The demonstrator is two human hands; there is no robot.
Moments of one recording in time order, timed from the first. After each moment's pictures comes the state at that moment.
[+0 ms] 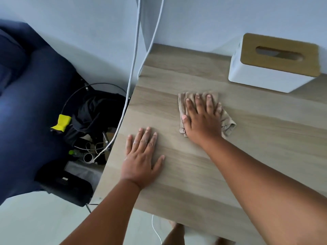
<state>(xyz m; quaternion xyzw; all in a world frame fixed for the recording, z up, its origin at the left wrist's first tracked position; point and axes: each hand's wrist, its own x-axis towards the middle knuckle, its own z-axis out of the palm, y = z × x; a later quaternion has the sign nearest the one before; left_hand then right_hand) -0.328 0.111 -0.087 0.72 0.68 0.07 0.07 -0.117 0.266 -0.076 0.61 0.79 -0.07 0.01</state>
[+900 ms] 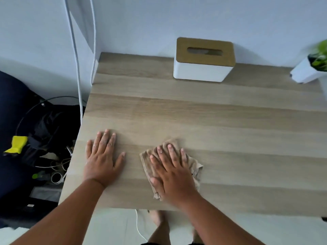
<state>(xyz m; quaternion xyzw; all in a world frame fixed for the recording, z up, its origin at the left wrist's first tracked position) -0.330 0.109 -0.085 0.71 0.69 0.07 0.09 -0.056 0.060 -0.081 0.54 0.83 -0.10 -0.01</state>
